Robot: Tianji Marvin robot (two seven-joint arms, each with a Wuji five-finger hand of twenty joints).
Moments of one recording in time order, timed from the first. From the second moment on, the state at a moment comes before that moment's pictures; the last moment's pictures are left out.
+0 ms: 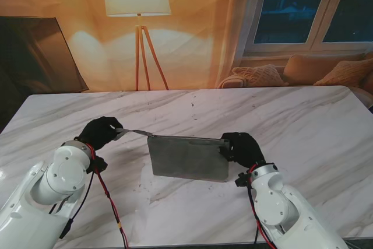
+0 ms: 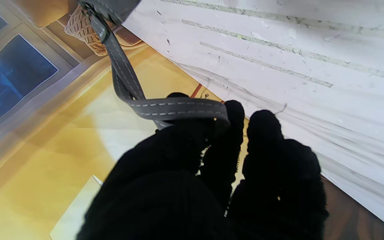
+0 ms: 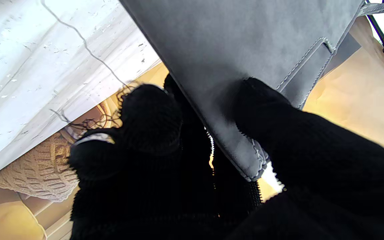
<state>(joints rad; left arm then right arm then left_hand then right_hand) 1.55 -1.11 -1.36 -1.78 0.45 0.35 -0.11 -1.55 -1.17 1.18 -1.52 -0.55 -0.12 -0.30 1.20 -0.36 0.59 -0.15 0.75 0.08 0.91 0.68 0.85 0.34 0.52 1.03 0.56 0.44 1.01 0.94 0.23 0.39 1.36 1.10 0.70 -0.61 1.05 -0.30 0.88 -0.04 0.93 0.42 1.10 0.09 0.79 0.59 1.20 0.01 1.21 0.52 0.76 0.09 1.62 0.70</state>
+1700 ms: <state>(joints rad) 1.64 -1.07 -1.37 -1.85 0.54 0.17 -0.22 -1.47 -1.20 1.17 -1.48 -0.45 -0.05 -0.37 0.65 -0.41 0.65 -0.06 0.31 0.08 0.15 0.36 0.26 0.18 0.21 0.39 0.16 0.25 0.12 0.54 -0.11 0.24 0.25 0.93 0.70 -0.61 1.05 -0.30 0.89 -0.03 0.93 0.43 1.11 0.09 0.81 0.59 1.21 0.01 1.22 0.52 0.77 0.09 1.62 0.69</state>
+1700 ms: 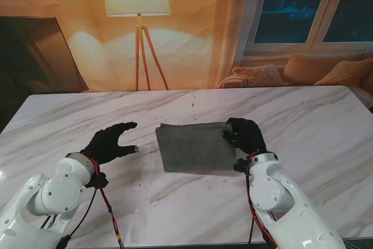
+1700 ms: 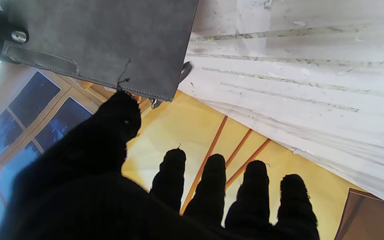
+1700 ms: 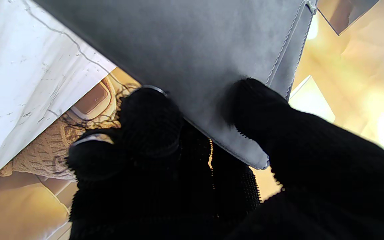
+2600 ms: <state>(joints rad) 1.61 -1.11 -1.23 -1.81 0.48 0.15 -0.04 -1.26 -1.23 1.07 -1.26 -0.44 0.07 -0.37 0.68 -0.39 0.66 -0.06 0.40 0.10 0.20 0.40 0.28 0.18 0.21 0.39 0.16 0.25 0.12 0.54 -0.11 0.24 0.25 0.93 0.70 -0.58 1.04 -0.30 0.85 -0.04 0.93 0.39 1.05 0.08 0.78 0.57 1.14 -0.01 1.20 0.52 0.67 0.07 1.62 0.68</state>
